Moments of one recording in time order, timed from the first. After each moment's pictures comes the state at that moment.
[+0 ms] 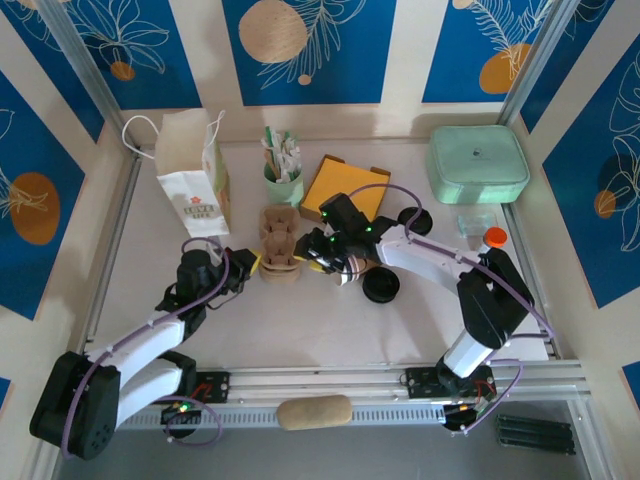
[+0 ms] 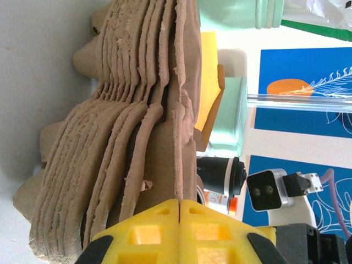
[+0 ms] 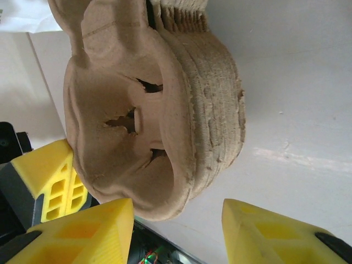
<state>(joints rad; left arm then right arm) -0.35 1.00 0.26 0.39 0.34 -1.38 0.75 1.63 1.14 -0.42 -0.39 1.11</state>
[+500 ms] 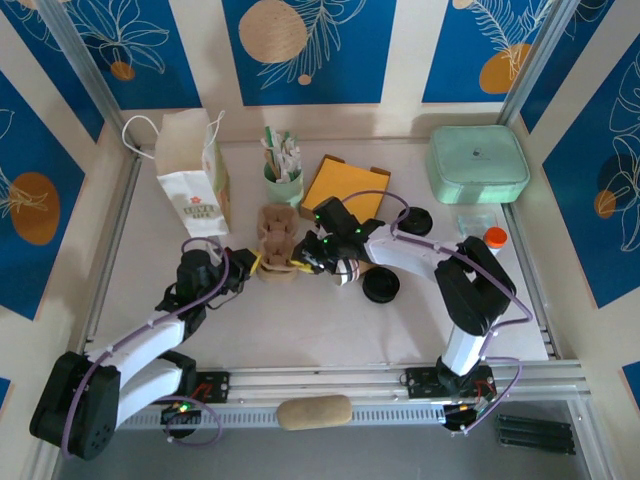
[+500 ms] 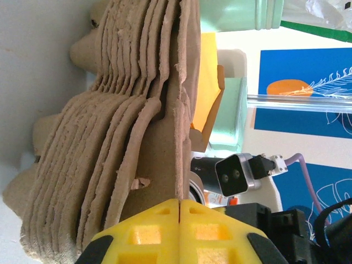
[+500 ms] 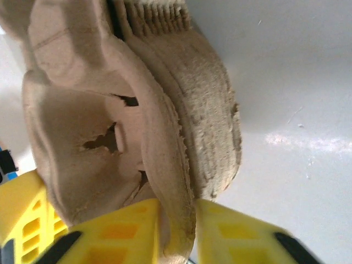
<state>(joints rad) -0.35 1.00 0.26 0.39 0.34 -1.38 0.75 1.74 1.14 -0.33 -0.45 1.17</state>
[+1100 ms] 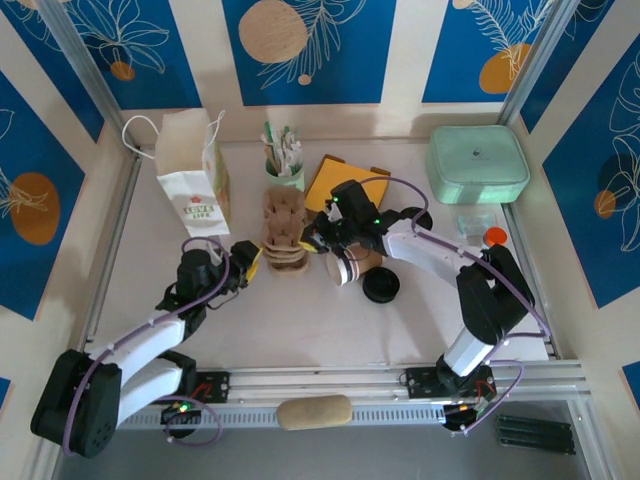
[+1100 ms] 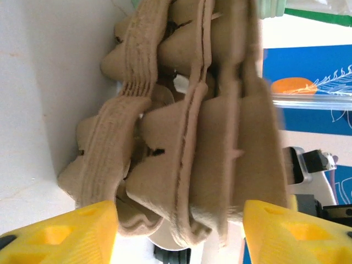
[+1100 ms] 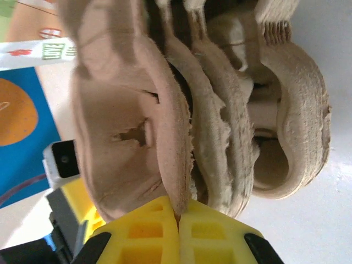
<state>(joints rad) -0.34 1.01 0.26 0.40 0.35 -1.35 0.66 1.63 1.14 -0.26 -0.52 1.16</state>
